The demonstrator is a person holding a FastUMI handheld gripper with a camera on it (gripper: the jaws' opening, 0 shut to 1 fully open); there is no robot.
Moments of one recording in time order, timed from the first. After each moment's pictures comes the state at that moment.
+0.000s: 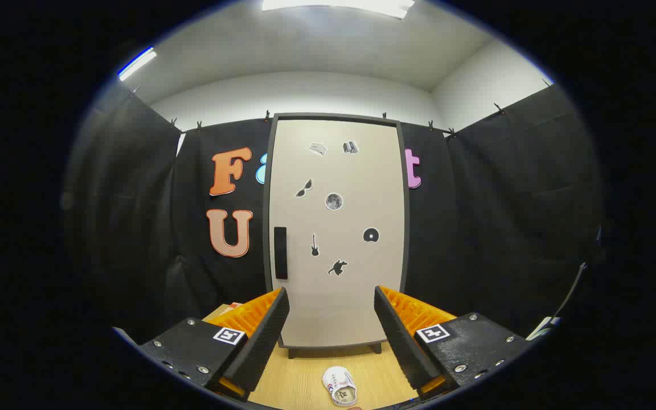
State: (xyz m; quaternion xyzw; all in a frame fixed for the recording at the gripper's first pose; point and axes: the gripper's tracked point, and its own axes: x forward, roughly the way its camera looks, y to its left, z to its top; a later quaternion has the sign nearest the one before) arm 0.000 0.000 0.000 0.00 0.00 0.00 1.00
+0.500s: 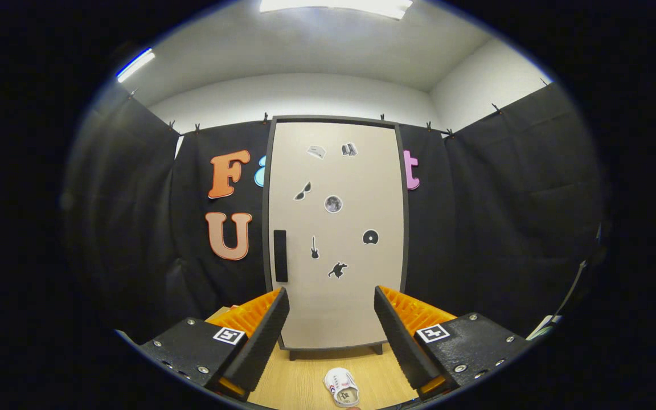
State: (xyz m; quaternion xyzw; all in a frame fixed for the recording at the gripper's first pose) arm 0.000 0.001 0.006 0.01 -0.01 0.00 1.00
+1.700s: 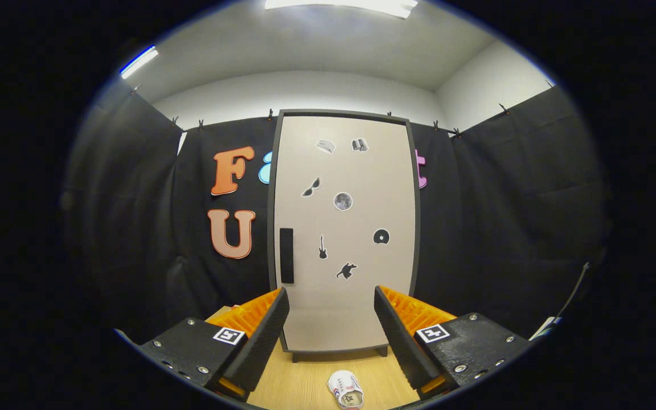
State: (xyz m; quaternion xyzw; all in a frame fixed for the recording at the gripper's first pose) arm 0.028 0.023 0.002 0.00 0.00 0.01 1.00
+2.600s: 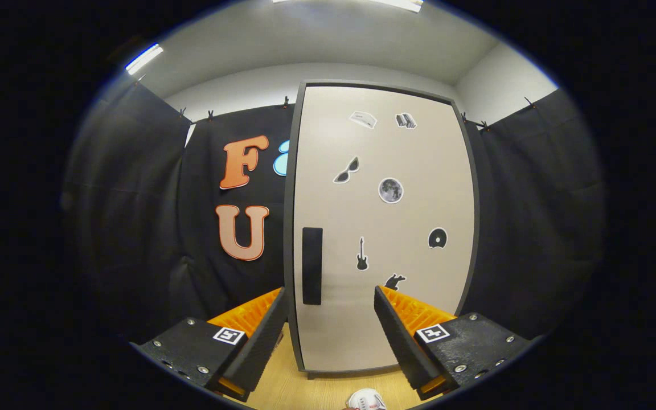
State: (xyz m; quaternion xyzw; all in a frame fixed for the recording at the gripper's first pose) arm 0.153 0.090 -0.017 0.00 0.00 0.05 1.00
